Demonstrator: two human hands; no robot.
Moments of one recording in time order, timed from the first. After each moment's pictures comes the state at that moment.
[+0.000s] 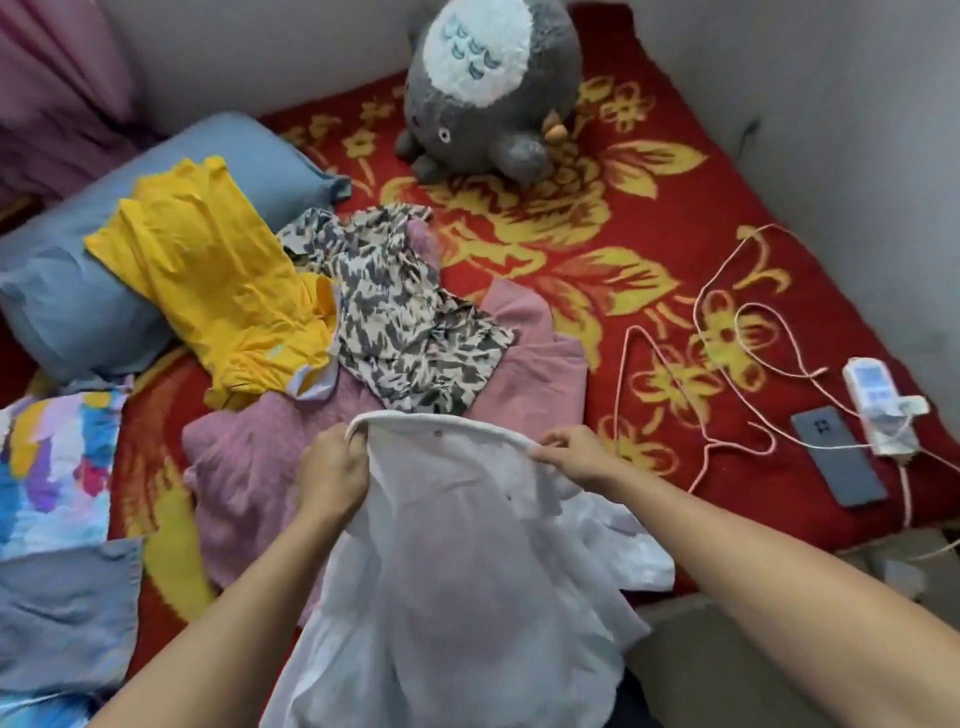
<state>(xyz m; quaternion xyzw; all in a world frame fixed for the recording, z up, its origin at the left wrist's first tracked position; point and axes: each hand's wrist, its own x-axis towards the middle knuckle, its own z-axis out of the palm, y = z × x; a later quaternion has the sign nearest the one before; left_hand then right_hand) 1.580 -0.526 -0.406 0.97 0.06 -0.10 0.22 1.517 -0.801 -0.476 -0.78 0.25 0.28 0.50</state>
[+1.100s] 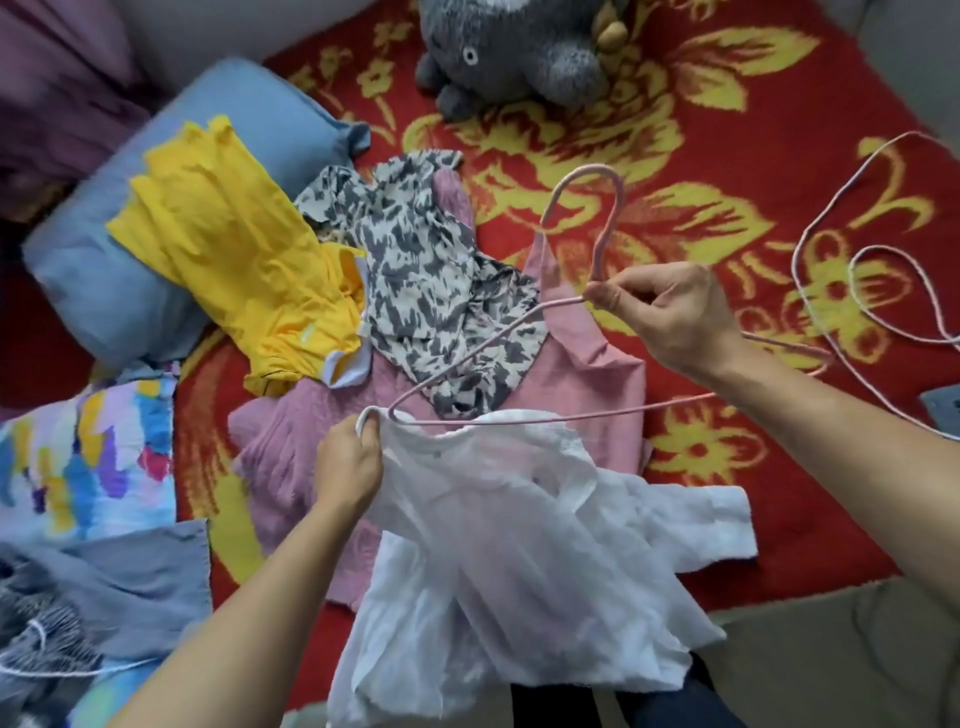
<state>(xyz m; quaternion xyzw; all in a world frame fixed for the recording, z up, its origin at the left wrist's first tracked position) 1.627 -0.507 -0.450 0.96 0.09 -0.12 0.23 1.620 -0.854 -0.419 -0.87 0.05 -0.09 0.49</state>
